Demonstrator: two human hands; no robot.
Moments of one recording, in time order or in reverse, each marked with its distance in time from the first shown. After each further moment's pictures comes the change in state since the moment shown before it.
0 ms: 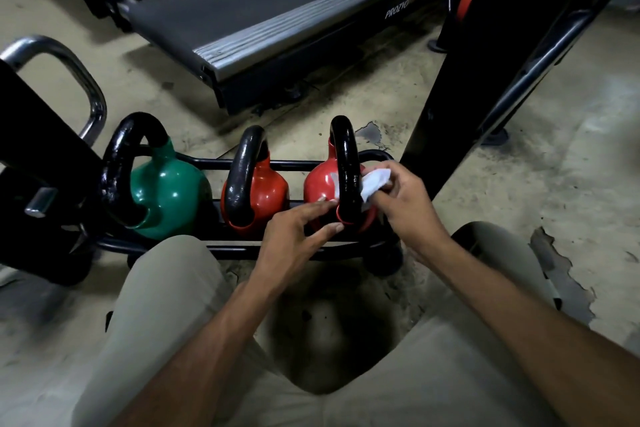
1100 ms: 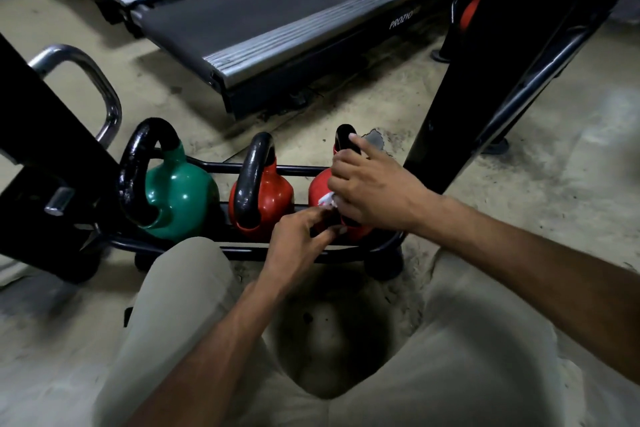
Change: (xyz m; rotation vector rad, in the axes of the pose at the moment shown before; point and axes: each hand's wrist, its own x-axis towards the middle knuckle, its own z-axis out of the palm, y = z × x) left_hand 0.003 0.002 0.005 0.042 0.040 -0.027; right_hand 0.041 -0.040 0.011 -1.533 -0.363 -1.013
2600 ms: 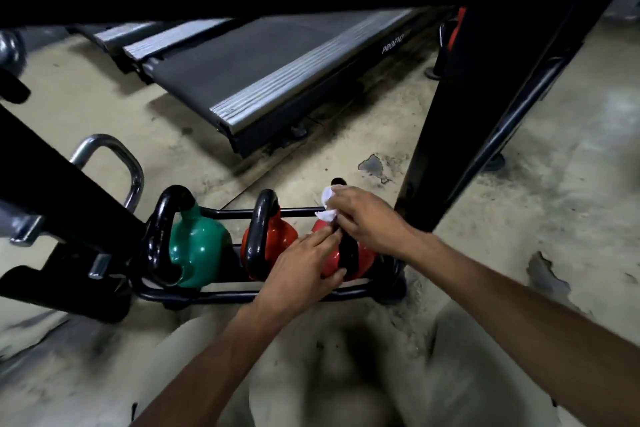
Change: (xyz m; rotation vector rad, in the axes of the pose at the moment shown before) left_hand 0.032 0.082 -0.054 0.485 -0.325 0.169; right_hand 0.021 0.035 0.001 0.682 -0.032 0.384
